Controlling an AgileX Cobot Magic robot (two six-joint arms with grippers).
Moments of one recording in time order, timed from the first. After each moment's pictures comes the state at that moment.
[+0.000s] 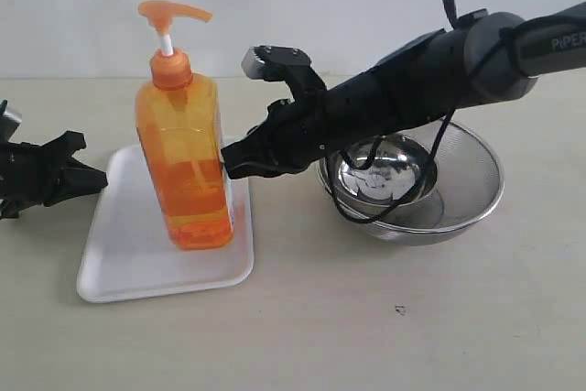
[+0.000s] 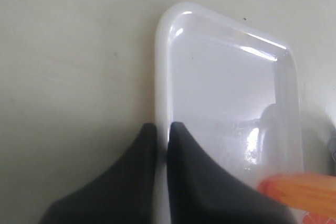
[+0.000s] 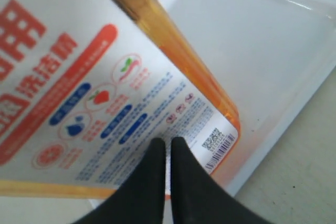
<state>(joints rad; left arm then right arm) 0.27 2.15 -1.04 1.58 -0.73 -1.83 0.53 2.05 -1.32 1.37 0.64 -1.30</state>
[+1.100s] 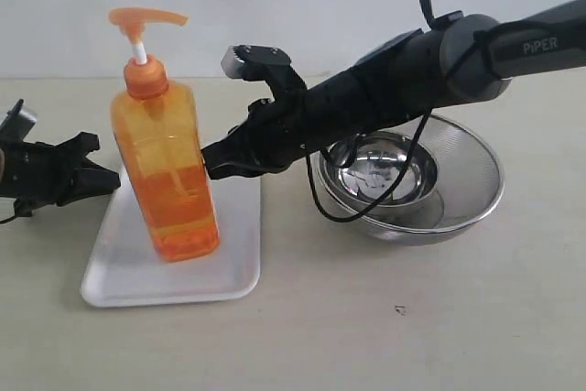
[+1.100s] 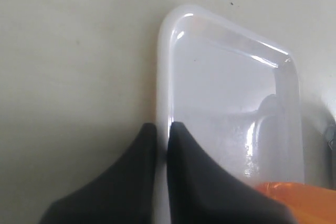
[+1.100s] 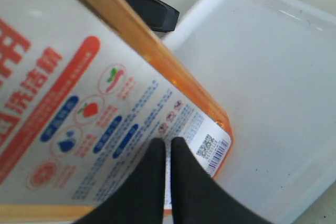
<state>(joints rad) 0.23 2.15 -1.04 1.58 -0.73 -1.83 0.56 2.09 -1.38 1.36 0.66 -1.28</state>
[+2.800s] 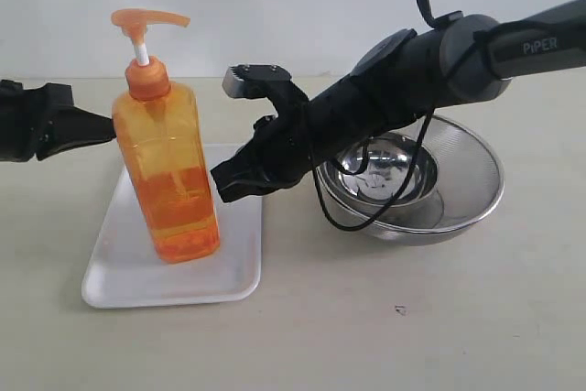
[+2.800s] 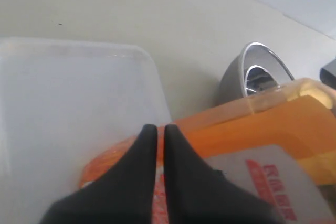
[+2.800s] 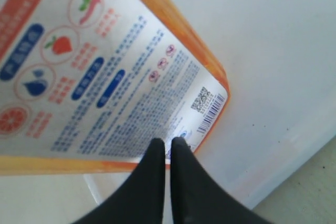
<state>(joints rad) 0.19 1.71 -0.82 1.58 -0.84 -1.72 0.56 2.09 -1.38 1.17 0.70 -1.12</state>
